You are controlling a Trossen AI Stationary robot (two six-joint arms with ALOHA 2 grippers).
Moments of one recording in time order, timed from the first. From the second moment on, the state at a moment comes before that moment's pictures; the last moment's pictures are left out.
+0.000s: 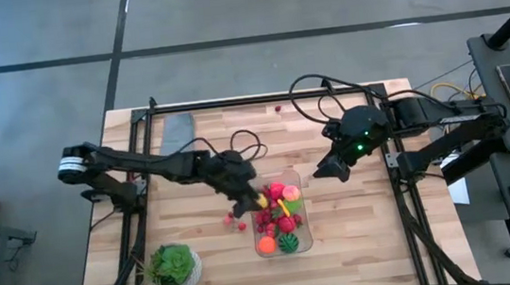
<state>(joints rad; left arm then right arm) -0.03 1.50 1.04 -0.17 0.34 -0.56 0.08 1.18 1.35 -0.89 -0.16 0.85</state>
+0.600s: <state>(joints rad) -0.09 1.23 0.92 -0.76 0.06 -0.62 0.07 1.18 1.35 -0.95 -0.06 0.77</state>
